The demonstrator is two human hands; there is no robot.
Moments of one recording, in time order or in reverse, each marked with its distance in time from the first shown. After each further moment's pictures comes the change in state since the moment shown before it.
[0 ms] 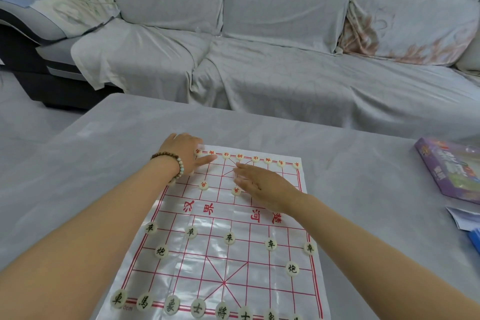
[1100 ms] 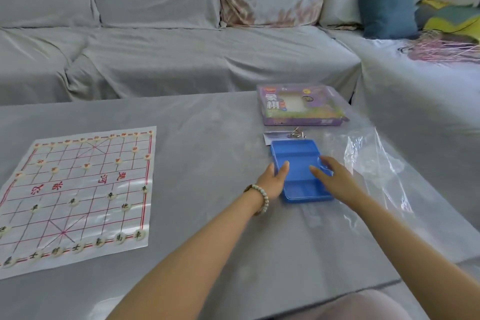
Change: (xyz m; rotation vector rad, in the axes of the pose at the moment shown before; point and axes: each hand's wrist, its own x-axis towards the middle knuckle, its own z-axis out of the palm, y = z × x) left_hand -0.165 0.507 0.002 -1.083 -0.532 0.181; right_hand -0.408 0.243 -0.066 0.497 0.606 0.807
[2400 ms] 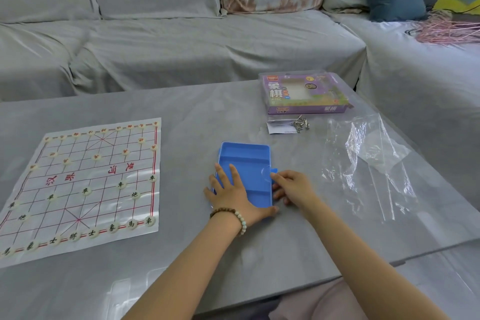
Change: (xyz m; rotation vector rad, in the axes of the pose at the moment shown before) left_hand -0.069 -0.051 -0.022 0.766 0.285 -0.188; right_hand -0.043 -0.036 0.080 0.419 -0.188 0.214
